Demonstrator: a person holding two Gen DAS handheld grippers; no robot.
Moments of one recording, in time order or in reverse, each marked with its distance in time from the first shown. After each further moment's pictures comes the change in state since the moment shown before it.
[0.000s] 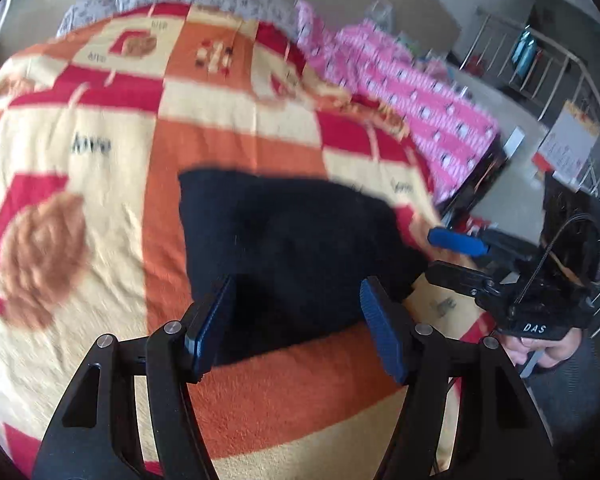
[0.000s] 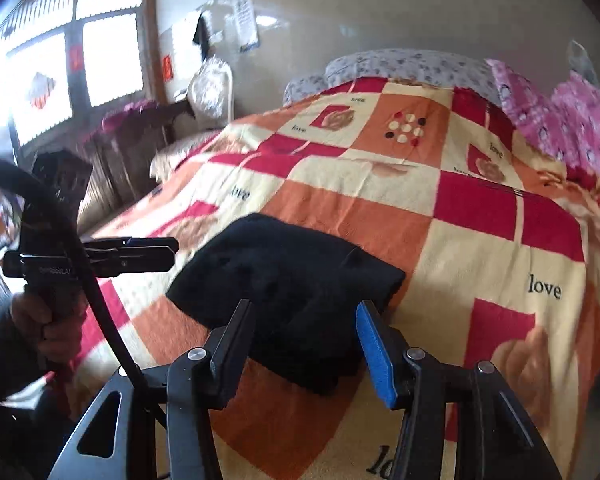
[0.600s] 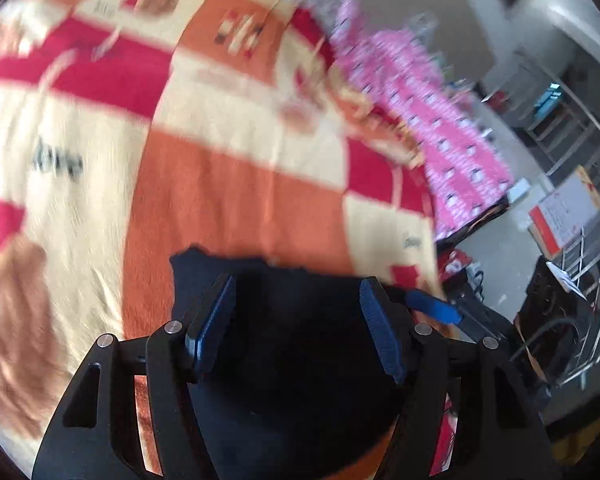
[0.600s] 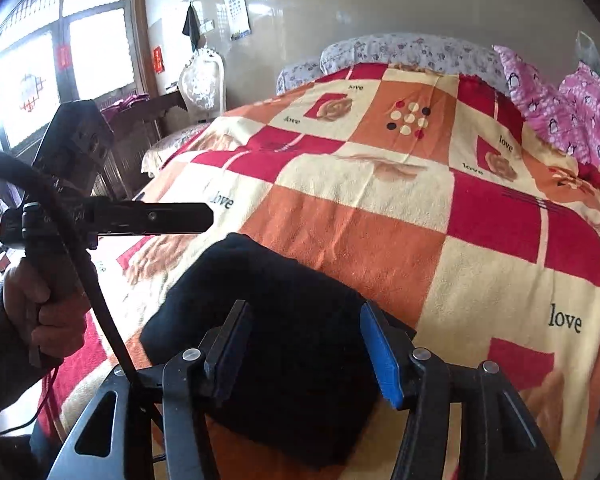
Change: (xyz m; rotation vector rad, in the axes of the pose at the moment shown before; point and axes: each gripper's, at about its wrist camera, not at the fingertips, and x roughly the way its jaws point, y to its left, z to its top) left arm 0.062 0.044 0.091 -0.222 0.090 -0.069; right arm 0.051 -0.022 0.029 0.058 0.051 0.009
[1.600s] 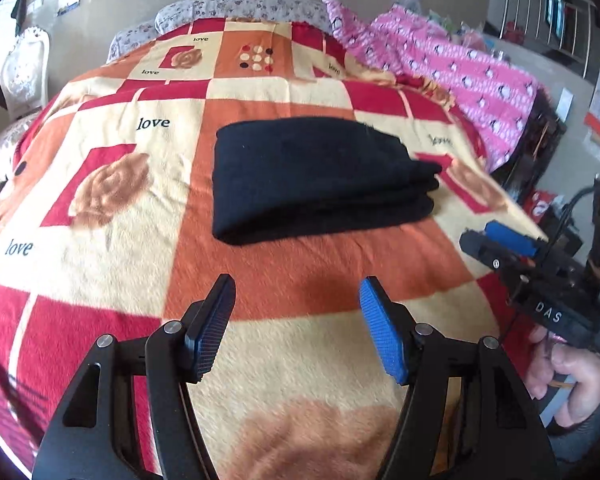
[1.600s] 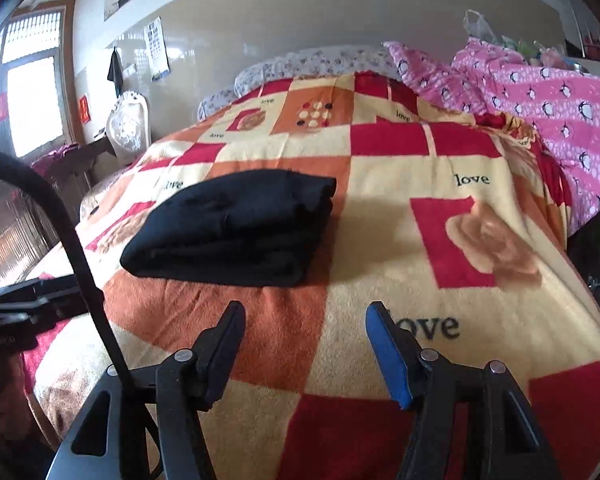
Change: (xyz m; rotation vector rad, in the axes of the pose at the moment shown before) left arm -0.058 -0.077 -0.200 0.302 -0.183 0.402; right arm -0.071 0.044 -0.139 0.221 -0.175 -0.260
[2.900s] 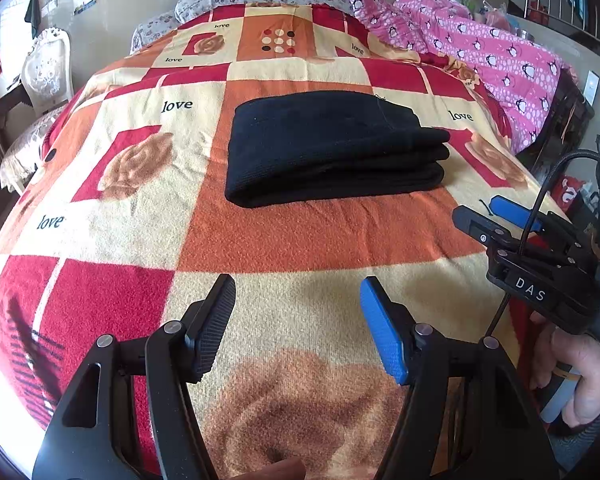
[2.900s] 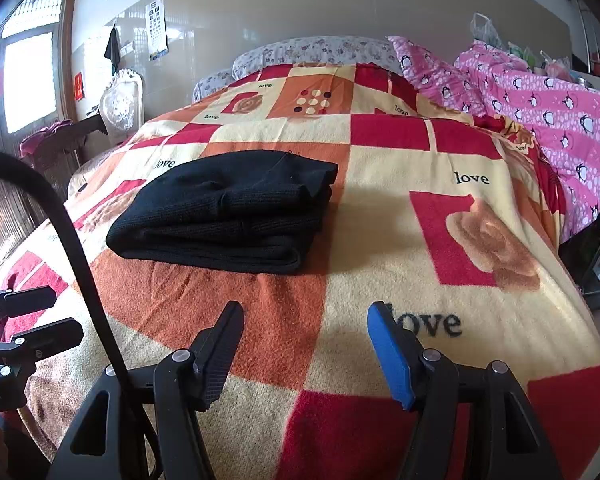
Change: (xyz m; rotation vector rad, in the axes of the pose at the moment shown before) left arm -0.007 -0.014 -0.013 -0.016 0.068 0.105; right arm 0.011 0.011 -0.002 -0.058 0.062 -0.060
